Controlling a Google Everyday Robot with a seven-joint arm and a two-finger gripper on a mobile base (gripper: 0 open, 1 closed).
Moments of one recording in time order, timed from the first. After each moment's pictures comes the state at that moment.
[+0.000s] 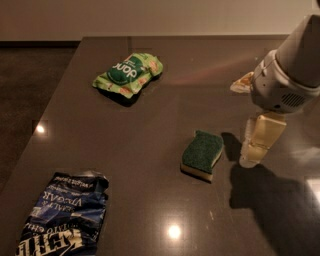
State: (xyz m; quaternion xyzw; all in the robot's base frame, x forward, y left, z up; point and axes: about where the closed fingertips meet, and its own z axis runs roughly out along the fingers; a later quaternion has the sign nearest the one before) arm 0.447 -0.163 0.919 -0.67 0.73 0.04 0.17
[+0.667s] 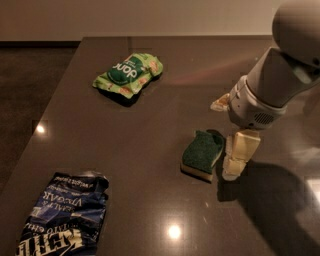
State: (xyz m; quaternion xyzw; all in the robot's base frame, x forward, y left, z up) arm 0.451 -0.134 0.869 -0.69 0.70 0.08 0.15
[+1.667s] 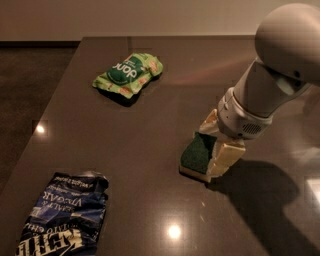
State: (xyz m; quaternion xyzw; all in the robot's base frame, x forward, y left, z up) arm 0.438 -0.116 0.847 -0.70 0.69 0.10 0.13
